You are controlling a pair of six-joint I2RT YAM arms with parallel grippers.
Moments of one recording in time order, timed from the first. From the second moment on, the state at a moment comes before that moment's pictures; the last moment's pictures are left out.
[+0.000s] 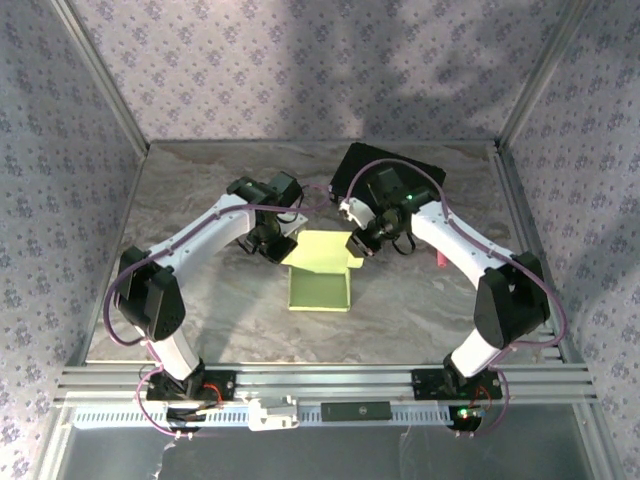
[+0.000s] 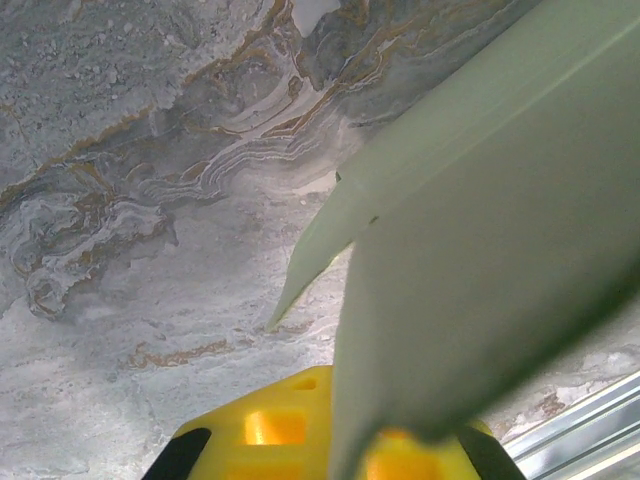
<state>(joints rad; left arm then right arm) -0.65 1.70 1.52 -1.28 0.01 0.04 0.49 1.61 1.29 -0.86 -0.42 -0.33</state>
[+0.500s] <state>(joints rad) -0.65 1.71 1.52 -1.28 0.01 0.04 0.49 1.58 1.26 -0.84 -0.37 -0.32</state>
